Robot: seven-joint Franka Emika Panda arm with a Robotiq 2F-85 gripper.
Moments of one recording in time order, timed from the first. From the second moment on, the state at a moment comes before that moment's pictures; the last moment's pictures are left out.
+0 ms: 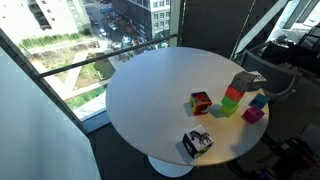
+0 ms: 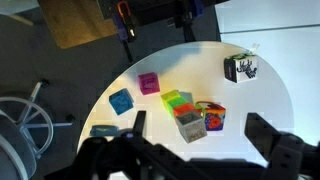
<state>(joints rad) -0.14 -0.70 -0.30 -2.32 0.04 1.55 -0.05</state>
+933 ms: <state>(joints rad) -0.15 -0.66 -0.24 -2.33 0.04 1.57 -0.04</state>
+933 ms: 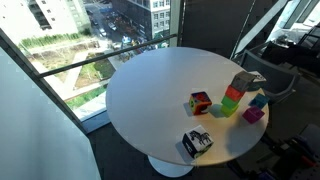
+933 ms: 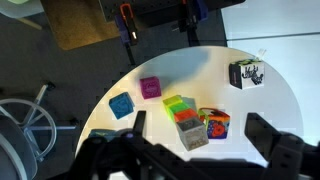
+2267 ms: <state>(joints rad) -0.19 -0.42 -0.24 -2.50 0.00 2.00 -0.07</state>
